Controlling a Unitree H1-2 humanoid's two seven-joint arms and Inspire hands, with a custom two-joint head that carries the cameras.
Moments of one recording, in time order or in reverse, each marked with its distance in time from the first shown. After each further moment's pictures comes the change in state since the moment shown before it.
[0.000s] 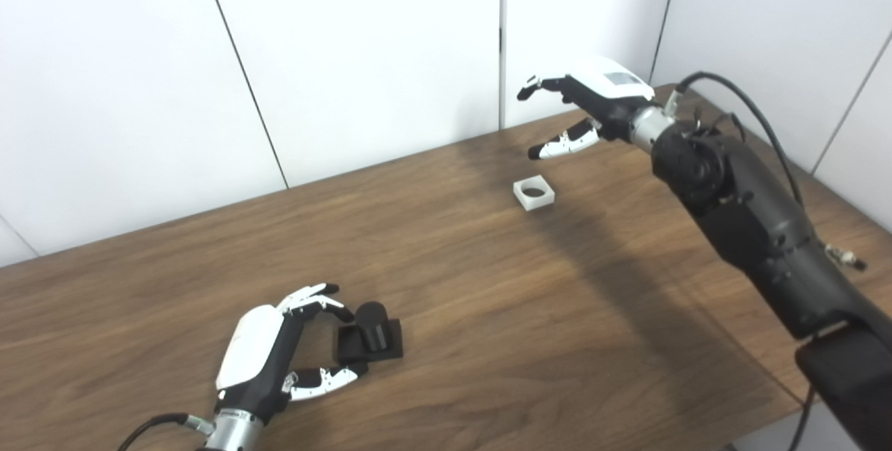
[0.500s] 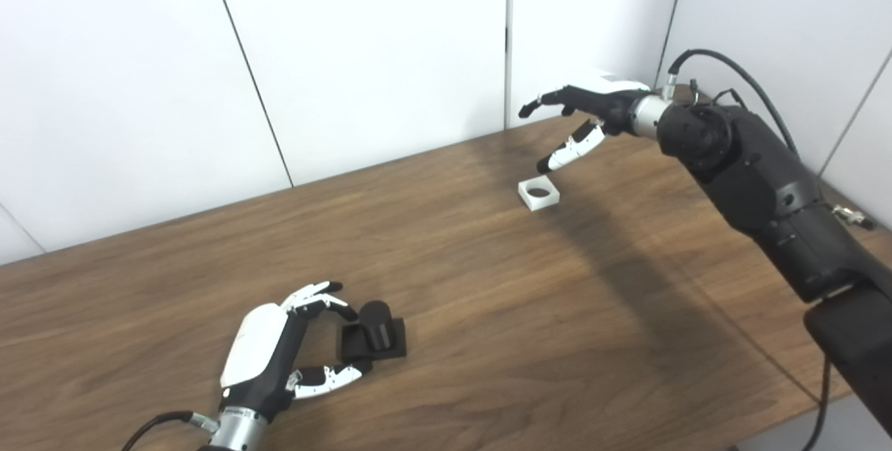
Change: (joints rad) left arm 0.002 -0.004 0.000 0.000 0.001 0.003 0.000; right arm -0.058 -0.039 0.052 0.076 0.076 -0.014 0.149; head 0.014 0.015
